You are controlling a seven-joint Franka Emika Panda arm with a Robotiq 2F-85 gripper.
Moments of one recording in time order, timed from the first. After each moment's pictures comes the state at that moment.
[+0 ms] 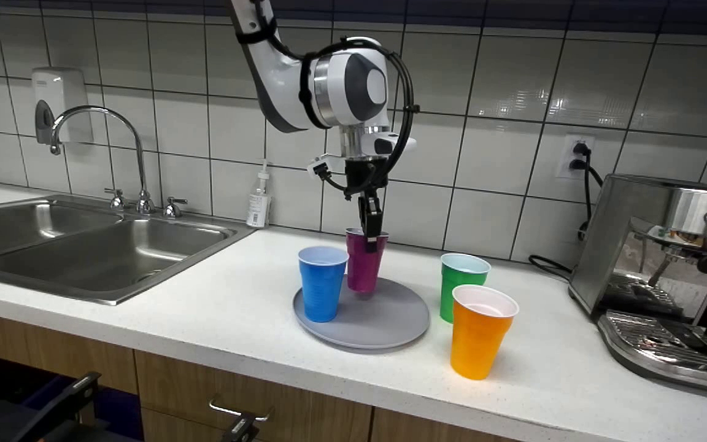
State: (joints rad) arm 0.00 0.33 -0.29 -2.16 -0.11 2.55 1.01
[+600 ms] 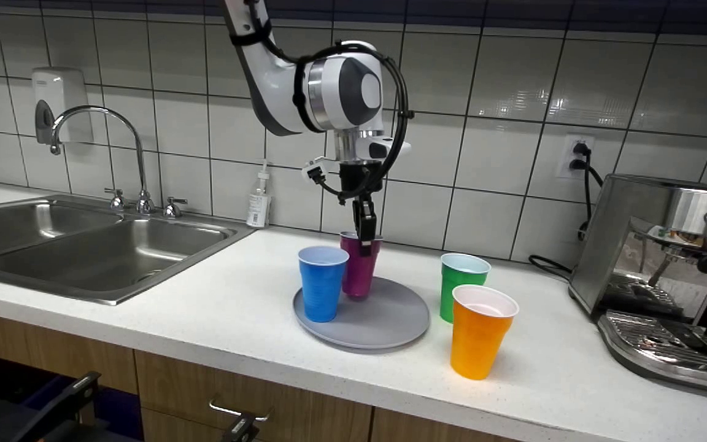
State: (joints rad) arm 0.00 0.32 -0.28 -2.19 -0.11 2.57 1.01
